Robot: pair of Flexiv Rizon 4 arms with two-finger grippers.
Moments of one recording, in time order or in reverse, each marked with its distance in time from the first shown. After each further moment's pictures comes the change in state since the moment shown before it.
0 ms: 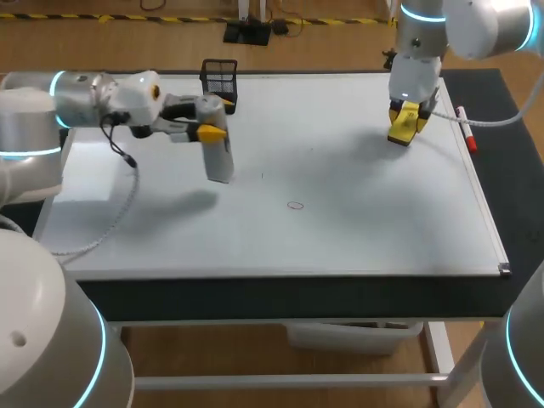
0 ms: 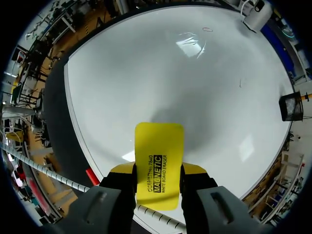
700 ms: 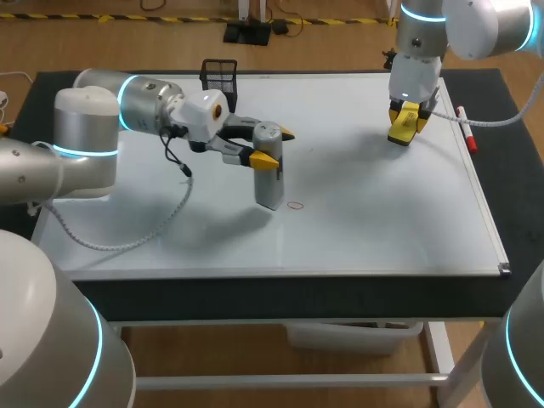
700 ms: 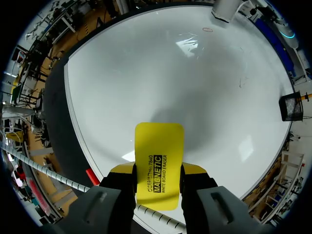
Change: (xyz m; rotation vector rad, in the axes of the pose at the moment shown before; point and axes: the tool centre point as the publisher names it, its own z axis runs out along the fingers) left arm 0.036 0.029 0.102 -0.005 0.218 -0.029; right arm 0.000 0.000 0.000 0.000 0.000 0.000
